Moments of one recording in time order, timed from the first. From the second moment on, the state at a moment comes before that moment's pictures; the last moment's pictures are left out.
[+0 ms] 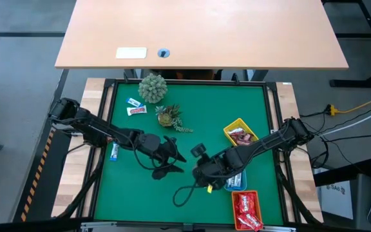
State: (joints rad) left arm -0.25 1.51 0.79 0.37 0.08 -0.38; right arm 0.45 1.90 1.79 -1.10 0.26 -0.30
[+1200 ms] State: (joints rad) left arm -0.25 1.51 0.79 0.26 -0.02 -0.28; right arm 0.14 1.60 1.26 -1.54 0.36 0.21
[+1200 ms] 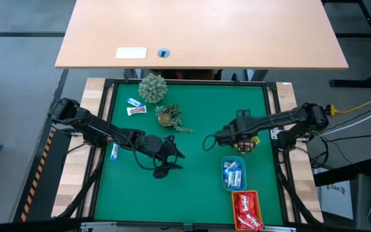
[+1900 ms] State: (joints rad) left arm -0.14 1.35 0.79 -0.11 -0.04 -0.25; right arm 0.08 1.60 1.23 -1.55 0.29 0.26
